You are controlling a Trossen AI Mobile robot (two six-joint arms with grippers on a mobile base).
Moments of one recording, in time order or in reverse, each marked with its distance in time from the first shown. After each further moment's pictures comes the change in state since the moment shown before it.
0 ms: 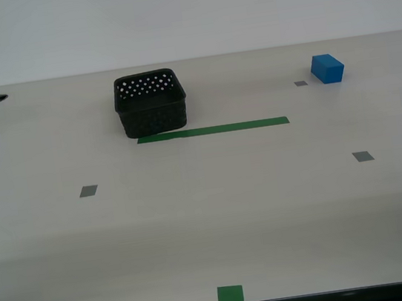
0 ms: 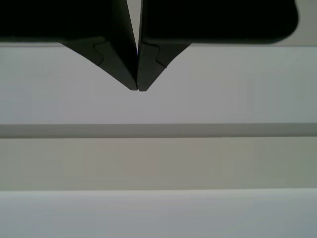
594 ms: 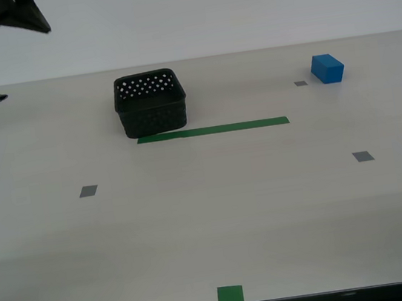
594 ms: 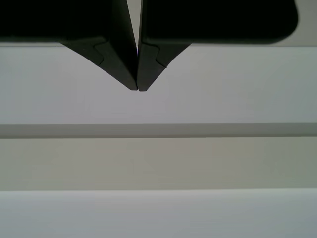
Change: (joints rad) arm 0 0.000 0.000 0.000 0.000 0.000 0.000; arm 1 -0.087 0.387 0.239 -0.247 0.224 -0.188
